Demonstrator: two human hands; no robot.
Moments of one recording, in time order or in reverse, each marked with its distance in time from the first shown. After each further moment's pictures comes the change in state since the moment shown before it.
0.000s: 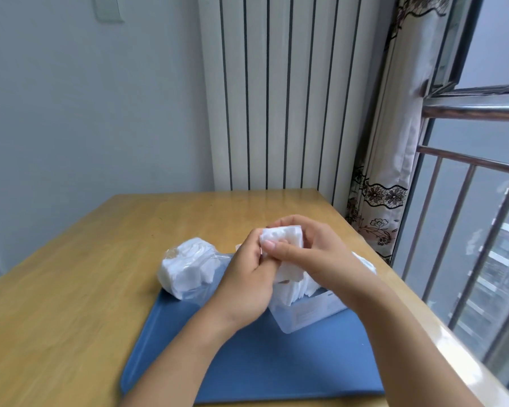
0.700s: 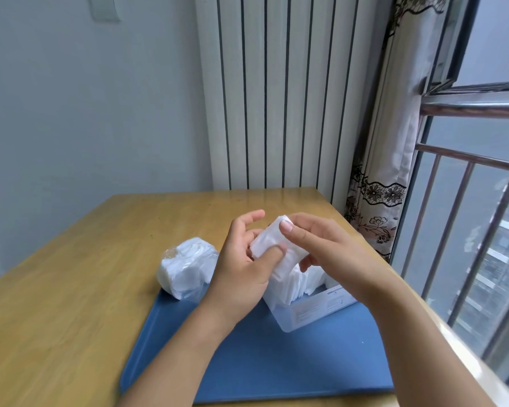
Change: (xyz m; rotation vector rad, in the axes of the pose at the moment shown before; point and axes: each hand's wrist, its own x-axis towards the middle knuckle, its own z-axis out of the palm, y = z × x) left_hand 0.003 -0.003 -0.005 -0.102 0.104 0.070; right_hand -0.007 -0.011 -0.012 -0.125 -0.055 -0.058
